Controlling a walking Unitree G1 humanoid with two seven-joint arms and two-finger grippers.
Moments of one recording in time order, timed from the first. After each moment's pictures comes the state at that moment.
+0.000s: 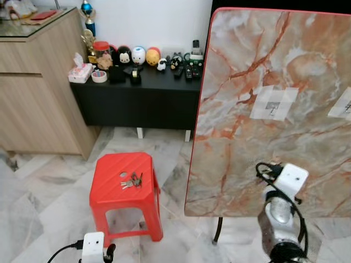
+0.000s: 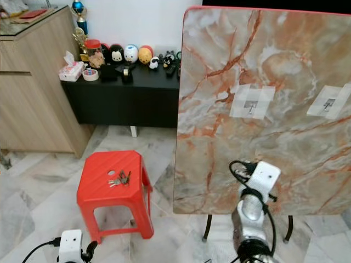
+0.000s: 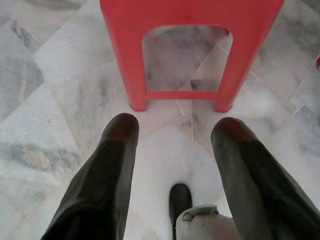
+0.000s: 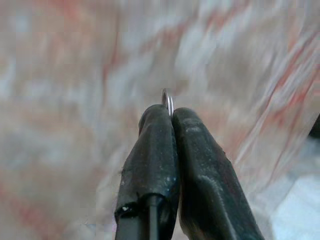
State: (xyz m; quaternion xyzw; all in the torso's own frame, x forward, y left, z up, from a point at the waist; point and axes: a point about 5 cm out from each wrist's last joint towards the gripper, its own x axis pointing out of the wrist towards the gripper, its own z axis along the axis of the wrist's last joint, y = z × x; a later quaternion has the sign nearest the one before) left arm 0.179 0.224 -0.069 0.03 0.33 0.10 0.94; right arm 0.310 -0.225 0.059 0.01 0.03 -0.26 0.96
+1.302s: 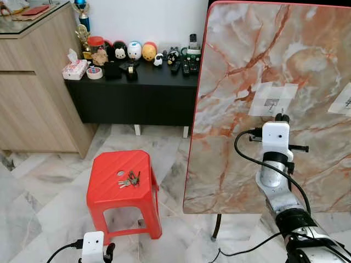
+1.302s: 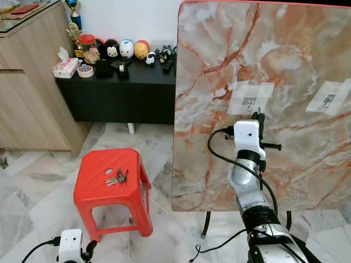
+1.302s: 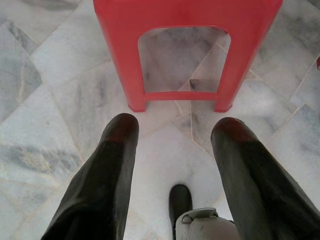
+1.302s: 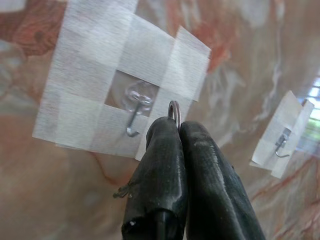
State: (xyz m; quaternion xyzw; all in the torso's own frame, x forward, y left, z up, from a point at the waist) left arm 0.182 0.224 -0.068 0.03 0.33 0.10 0.94; right arm 0.352 -0.200 0.131 -0.21 -0.11 -0.23 0.94
